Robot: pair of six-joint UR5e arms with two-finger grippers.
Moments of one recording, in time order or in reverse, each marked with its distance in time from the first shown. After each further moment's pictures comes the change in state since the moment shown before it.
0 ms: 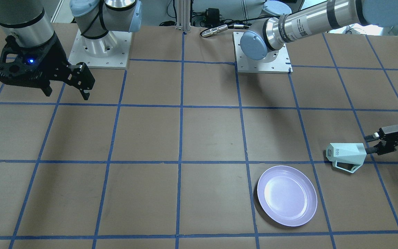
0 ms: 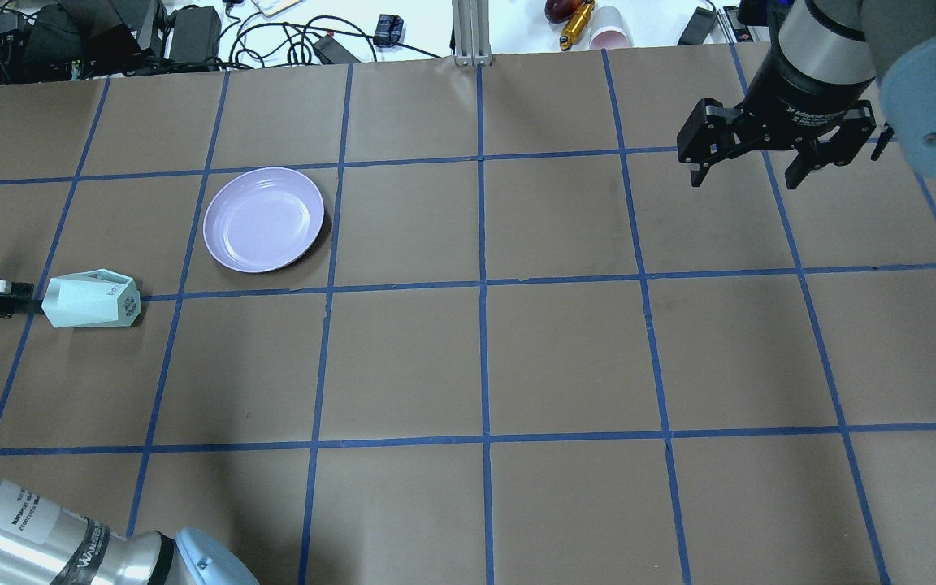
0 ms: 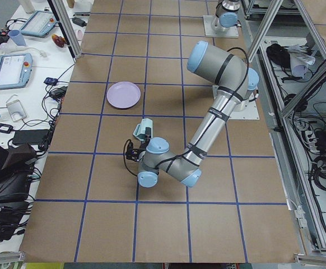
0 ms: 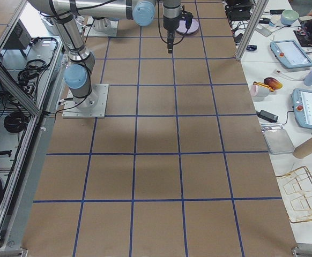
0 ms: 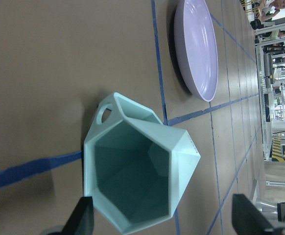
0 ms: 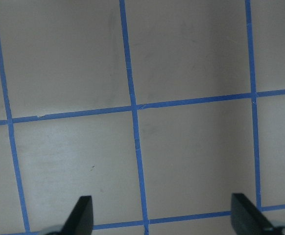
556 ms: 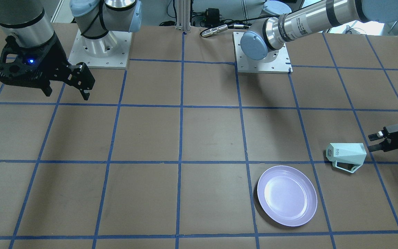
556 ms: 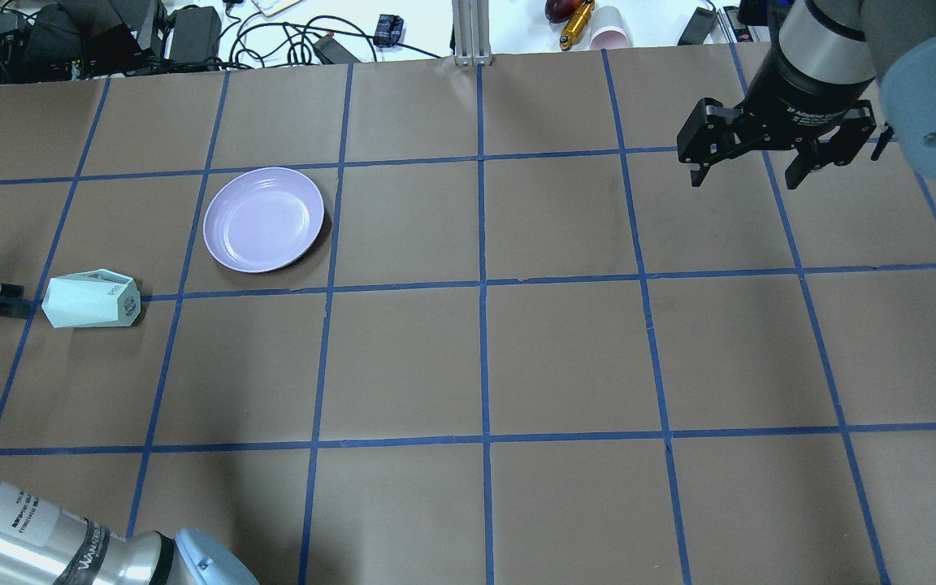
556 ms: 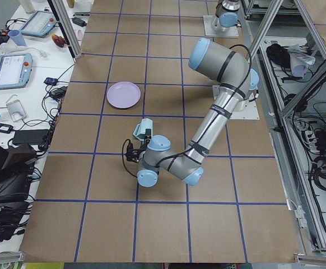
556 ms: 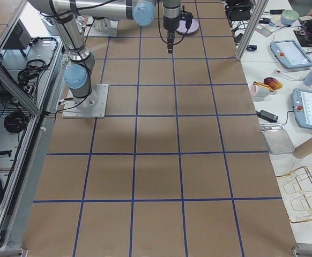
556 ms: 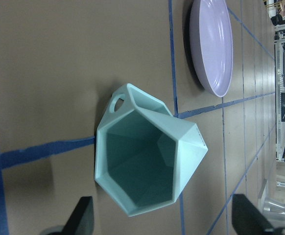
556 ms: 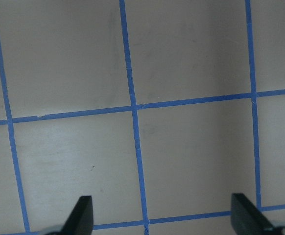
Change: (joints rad) left arm 0.009 0.026 0.003 0.048 0.043 -0.080; right arm 0.000 0.001 0.000 0.000 0.000 0.000
